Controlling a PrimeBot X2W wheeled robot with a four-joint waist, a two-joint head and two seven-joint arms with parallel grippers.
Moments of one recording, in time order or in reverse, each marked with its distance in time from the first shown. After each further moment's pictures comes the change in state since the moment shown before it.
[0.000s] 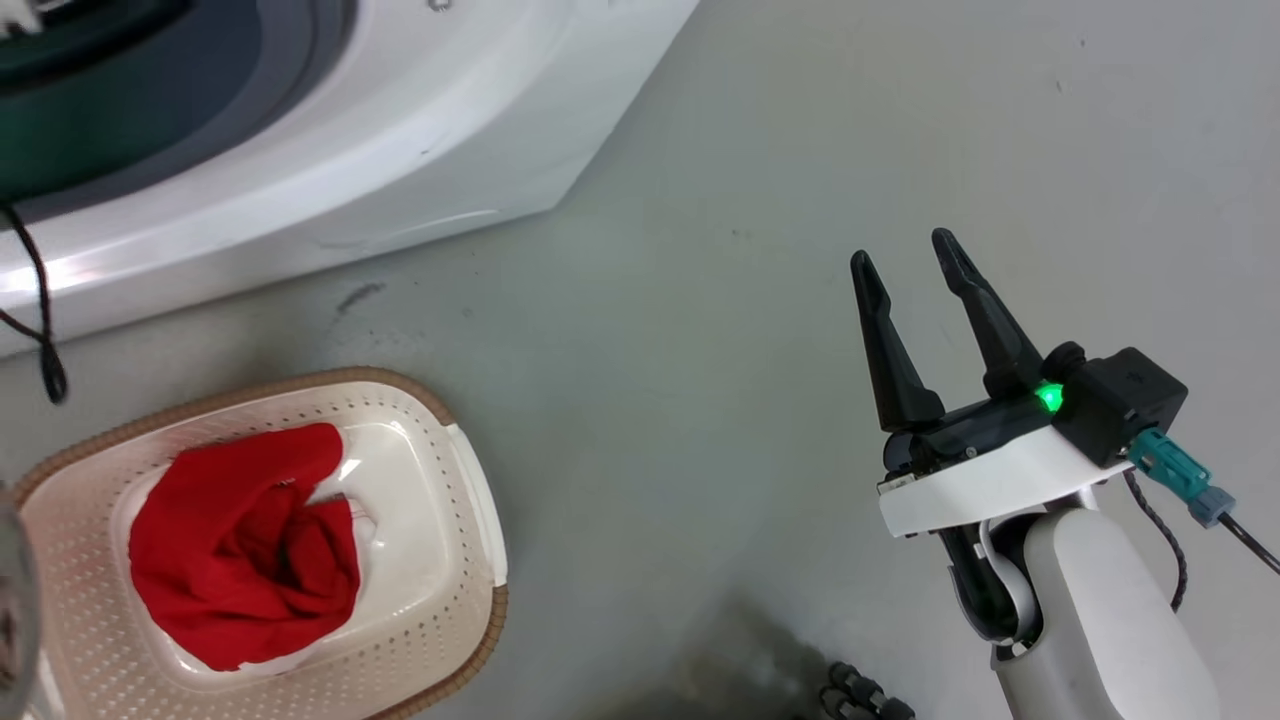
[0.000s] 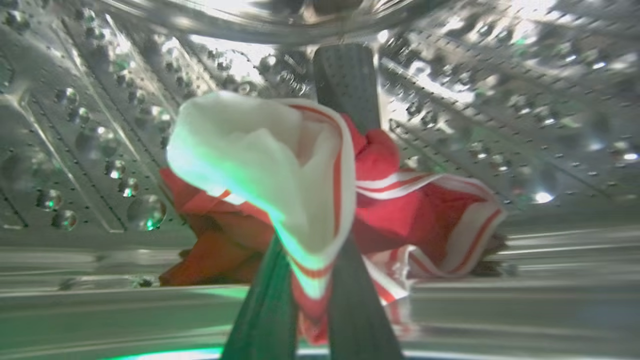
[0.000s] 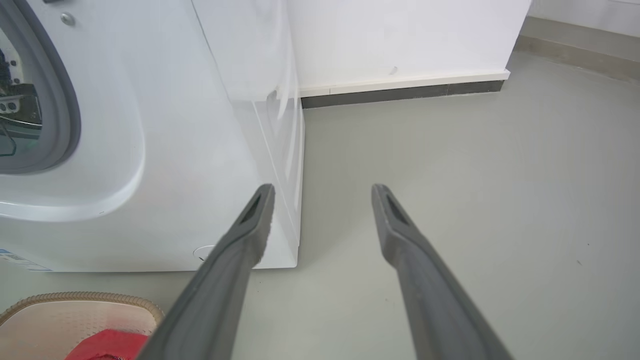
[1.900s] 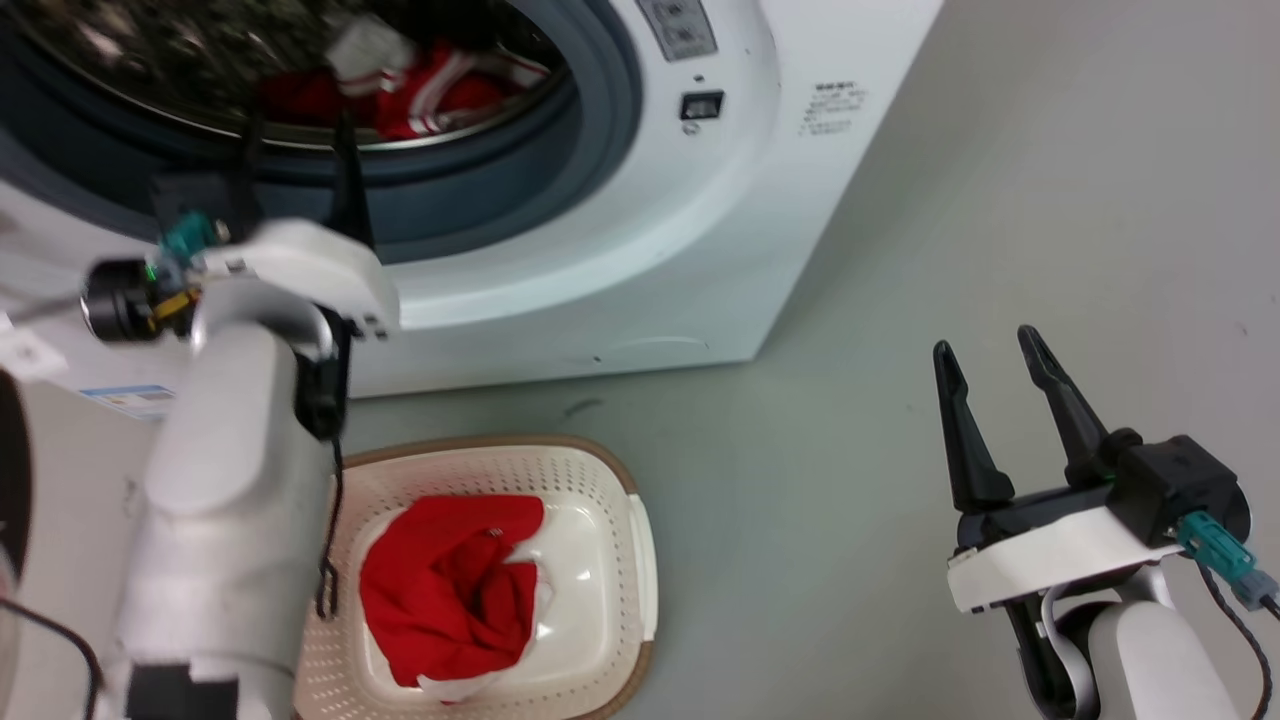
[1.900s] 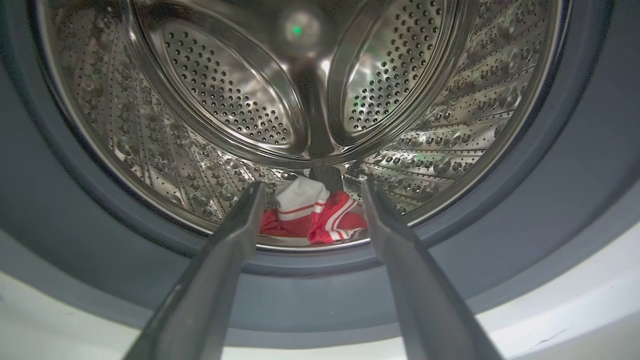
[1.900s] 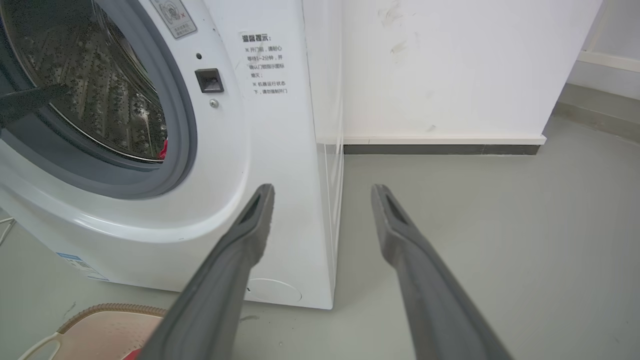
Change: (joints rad) left arm 0.584 -0.281 0.061 -0.381 0.004 -0.066 -0.489; right arm 0.194 0.000 -0.145 -0.110 -0.143 0.000 0.086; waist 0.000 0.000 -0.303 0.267
